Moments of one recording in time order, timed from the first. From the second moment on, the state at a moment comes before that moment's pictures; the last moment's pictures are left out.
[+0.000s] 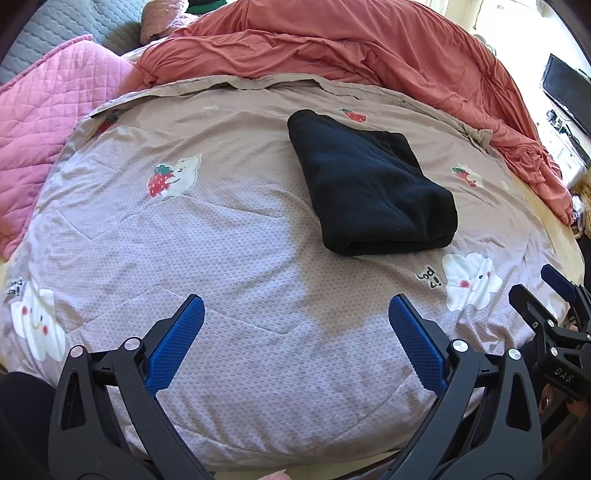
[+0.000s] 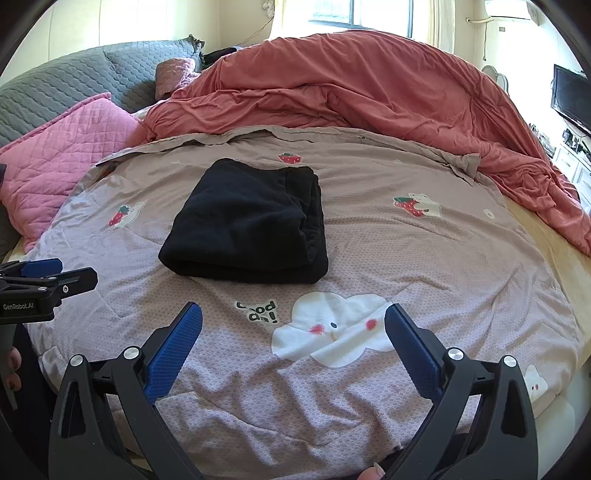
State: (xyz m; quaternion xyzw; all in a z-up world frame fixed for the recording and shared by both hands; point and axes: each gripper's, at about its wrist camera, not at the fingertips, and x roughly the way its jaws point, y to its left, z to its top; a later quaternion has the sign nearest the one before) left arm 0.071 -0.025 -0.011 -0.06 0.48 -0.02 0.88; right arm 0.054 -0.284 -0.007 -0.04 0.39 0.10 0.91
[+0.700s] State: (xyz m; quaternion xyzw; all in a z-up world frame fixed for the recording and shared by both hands) left arm 0.071 -0.024 -0.009 -0.05 0.48 -0.01 0.88; right arm 0.054 -0.285 -0.007 -0.04 0.39 0.09 0.92
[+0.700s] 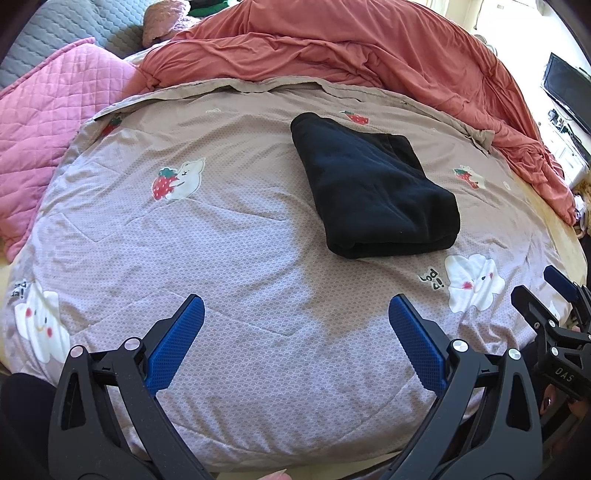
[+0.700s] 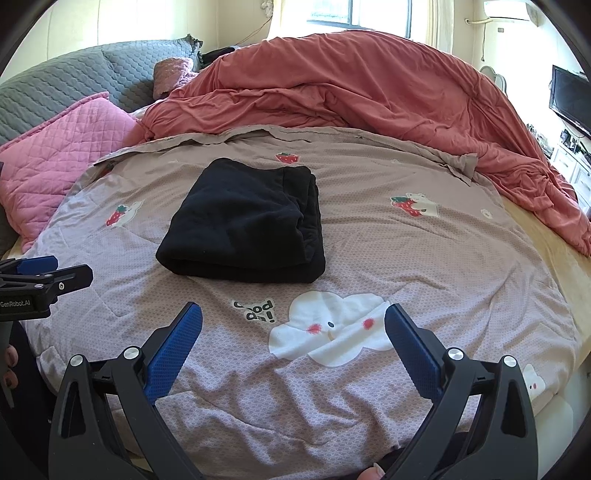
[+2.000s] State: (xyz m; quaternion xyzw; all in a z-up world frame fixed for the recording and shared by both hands) left arm 0.071 -0.025 -0.007 -0.05 0.47 -0.01 0.88; right arm 0.051 -0.287 -0.005 -0.05 0.39 0.08 0.92
